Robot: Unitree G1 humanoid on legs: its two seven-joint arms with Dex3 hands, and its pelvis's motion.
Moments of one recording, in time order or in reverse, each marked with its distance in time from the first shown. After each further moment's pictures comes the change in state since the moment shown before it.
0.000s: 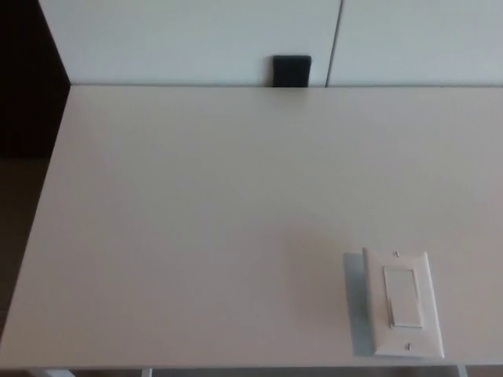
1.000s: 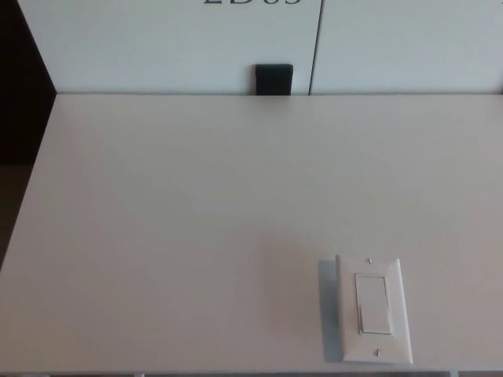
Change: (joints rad) left_arm -0.013 0.000 -0.006 -0.012 -0.002 0.007 -0.018; right_arm 0.115 -0.115 0.096 -0.323 -0.032 0.077 0.152
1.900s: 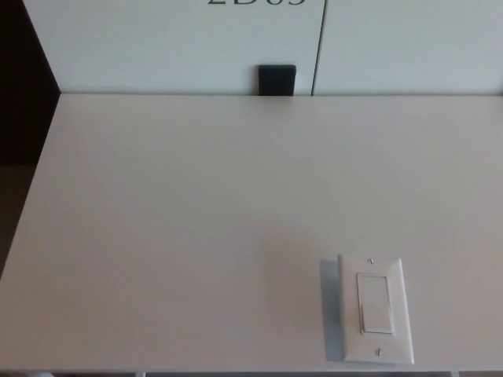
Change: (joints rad) left_arm -0.044 0.006 0.027 -0.014 -0.009 0.023 -0.019; right_arm 0.567 -0.133 -0.514 -0.762 0.209 -0.171 0.075
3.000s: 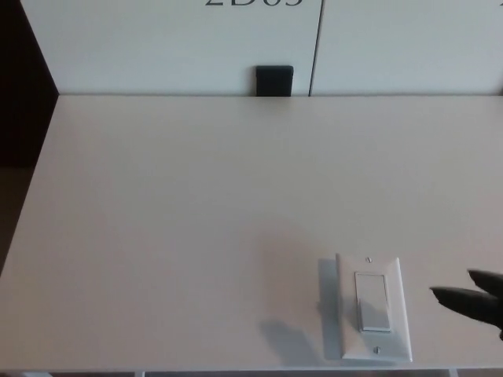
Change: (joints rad) left_arm 0.145 0.001 -0.106 -0.142 0.010 0.016 -0.040; right_arm -0.174 0.383 -0.102 -0.040 -0.118 -0.233 -0.074
